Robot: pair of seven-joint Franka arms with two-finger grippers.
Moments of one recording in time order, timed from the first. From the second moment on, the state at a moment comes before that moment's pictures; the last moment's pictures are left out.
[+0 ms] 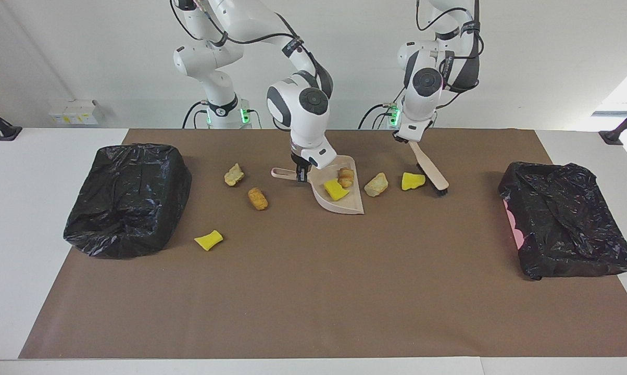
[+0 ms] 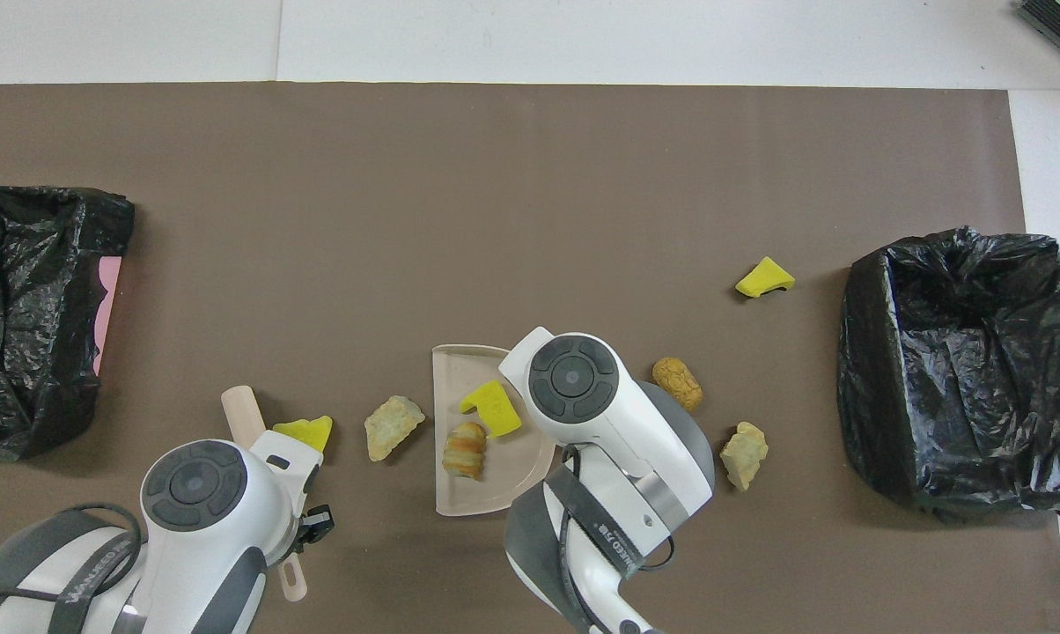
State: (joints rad) left arm -0.11 -0.36 -0.36 -2.58 -0.13 1.91 -0.67; right arm 0.58 0.22 0.07 -1.98 -0.05 2.04 -0.87
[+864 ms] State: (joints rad) left arm -0.20 -0.23 -0.51 -2.48 -0.16 2.07 -0.58; right arm 0.64 0.27 0.07 -1.92 -0.06 2.02 -0.75
